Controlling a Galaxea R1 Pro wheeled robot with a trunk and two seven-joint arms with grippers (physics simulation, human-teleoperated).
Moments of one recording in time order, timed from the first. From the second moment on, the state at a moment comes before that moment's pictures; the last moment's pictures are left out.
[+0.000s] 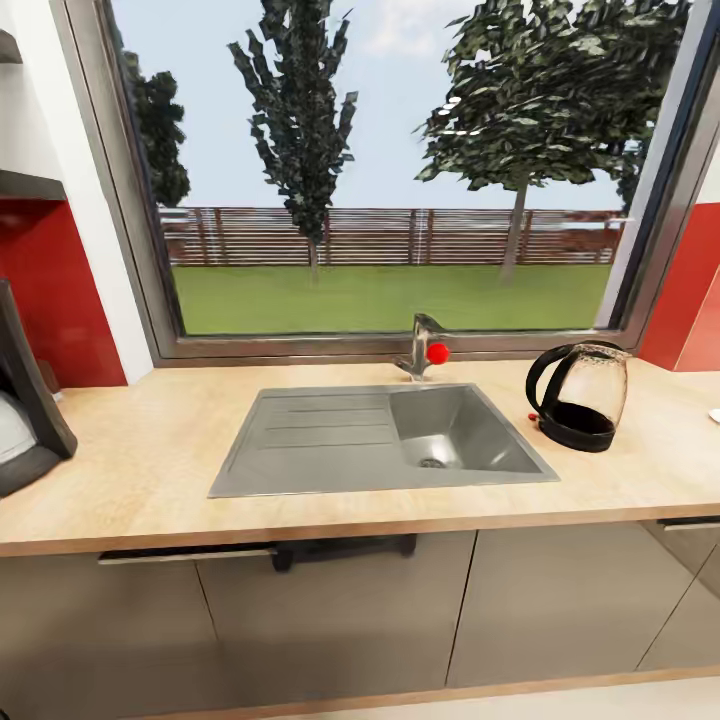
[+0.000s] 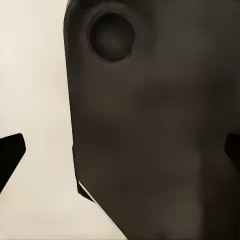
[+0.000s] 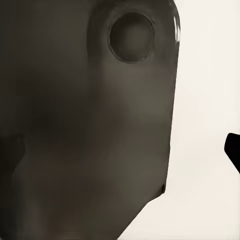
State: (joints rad) left arm 0.00 0.00 0.00 0.00 0.00 0.00 0.00; right arm 0.00 0.00 0.00 0.00 0.00 0.00 0.00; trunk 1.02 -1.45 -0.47
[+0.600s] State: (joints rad) left arm 0.00 0.00 0.00 0.00 0.00 0.00 0.00; right arm 0.00 0.03 0.00 -0.09 0.00 -0.01 0.00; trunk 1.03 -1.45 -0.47
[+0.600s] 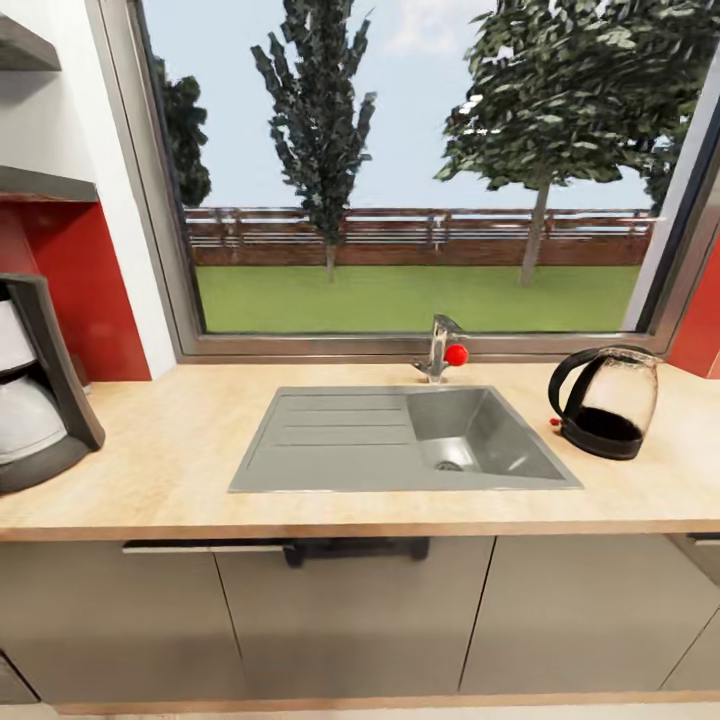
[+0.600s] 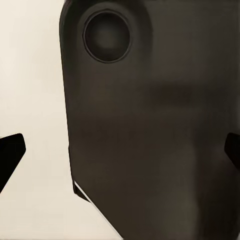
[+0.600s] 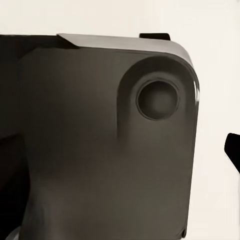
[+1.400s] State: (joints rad) left arm 0.00 -0.01 0.00 0.00 0.00 0.00 0.00; right arm 0.00 0.03 0.00 -0.10 0.00 -0.01 0.00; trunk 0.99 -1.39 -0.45
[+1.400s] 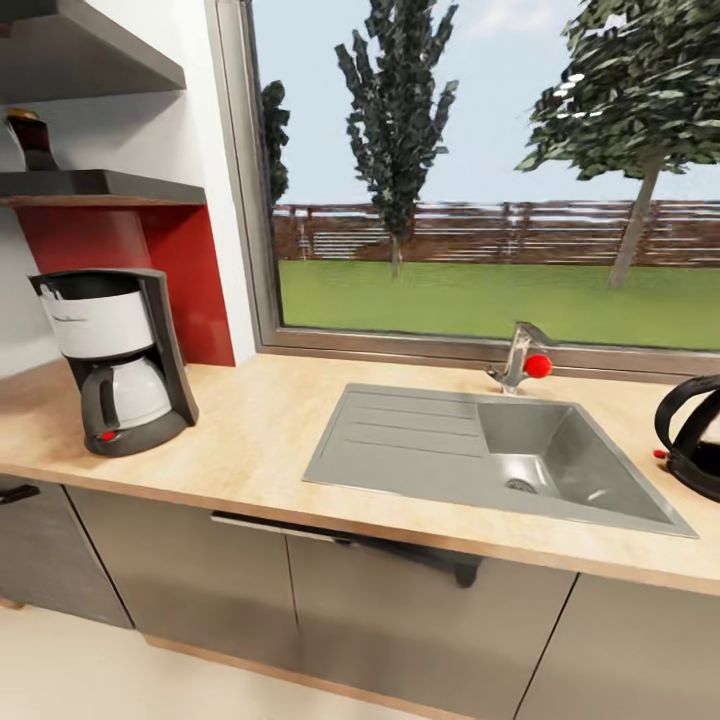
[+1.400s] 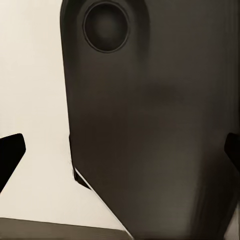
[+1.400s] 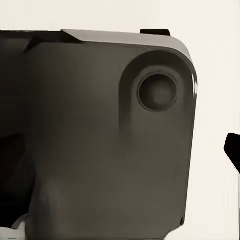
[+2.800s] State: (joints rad) left arm 0.00 0.00 0.00 0.00 0.03 0.00 0.00; right arm 0.00 0.03 0.00 -0.10 0.00 -0.02 0.00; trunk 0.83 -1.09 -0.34
